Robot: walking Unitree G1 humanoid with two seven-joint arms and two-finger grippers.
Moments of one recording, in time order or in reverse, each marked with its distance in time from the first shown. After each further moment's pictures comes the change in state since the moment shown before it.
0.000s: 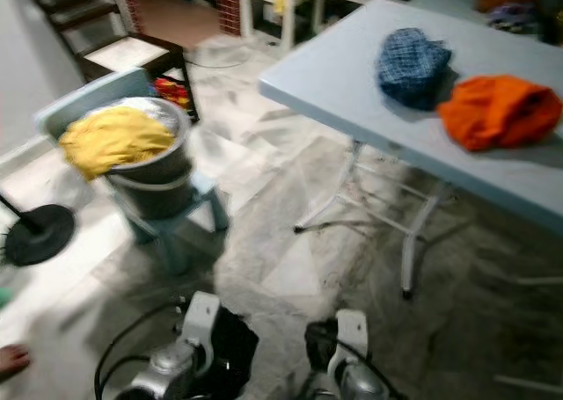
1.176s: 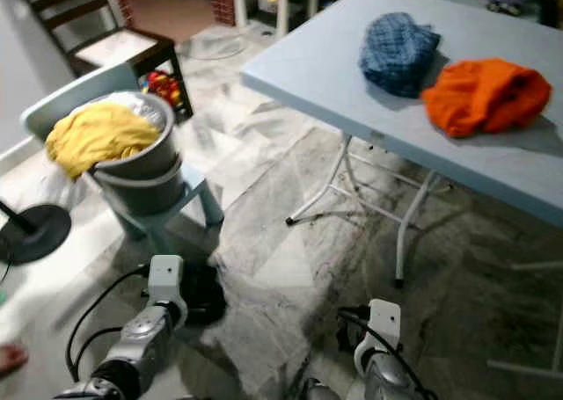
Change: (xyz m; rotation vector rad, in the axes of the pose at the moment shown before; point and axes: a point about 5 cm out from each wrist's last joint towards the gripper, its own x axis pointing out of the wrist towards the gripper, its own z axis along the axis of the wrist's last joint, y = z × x) left arm -0.004 0.049 0.048 -0.140 -0.228 0.148; right arm -0.004 -0.033 0.015 0.057 -0.085 -0.135
